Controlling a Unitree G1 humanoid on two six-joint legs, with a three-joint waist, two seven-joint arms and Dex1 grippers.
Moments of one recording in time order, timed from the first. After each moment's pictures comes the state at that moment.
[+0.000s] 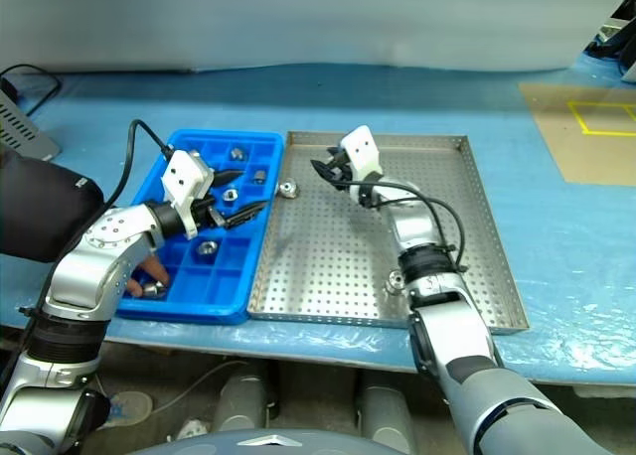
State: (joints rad) left arm -0.38 0.56 0.00 -0.19 -0.33 0.44 -0.72; right arm -0.81 -0.18 0.01 0.61 0.05 0.07 0.63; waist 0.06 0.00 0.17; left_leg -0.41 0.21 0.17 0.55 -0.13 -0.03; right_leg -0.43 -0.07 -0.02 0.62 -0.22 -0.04
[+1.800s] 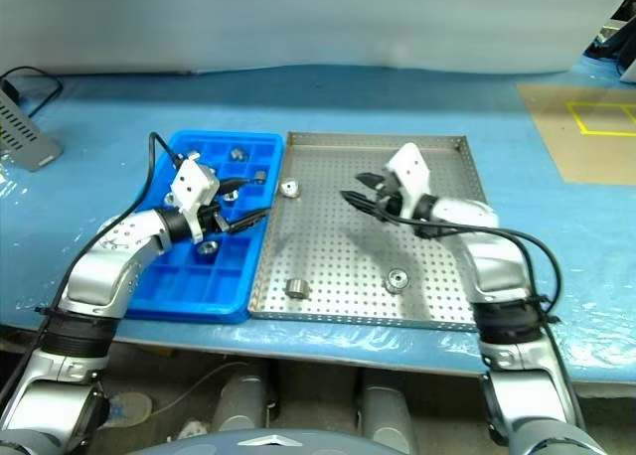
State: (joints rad) left arm -0.42 0.52 -0.03 -0.01 -0.29 0.32 -0.75; right arm -0.54 -0.43 0.07 -0.08 0.27 0.53 0.80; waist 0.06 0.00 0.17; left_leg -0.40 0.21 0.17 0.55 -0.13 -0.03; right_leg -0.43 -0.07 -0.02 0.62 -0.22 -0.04
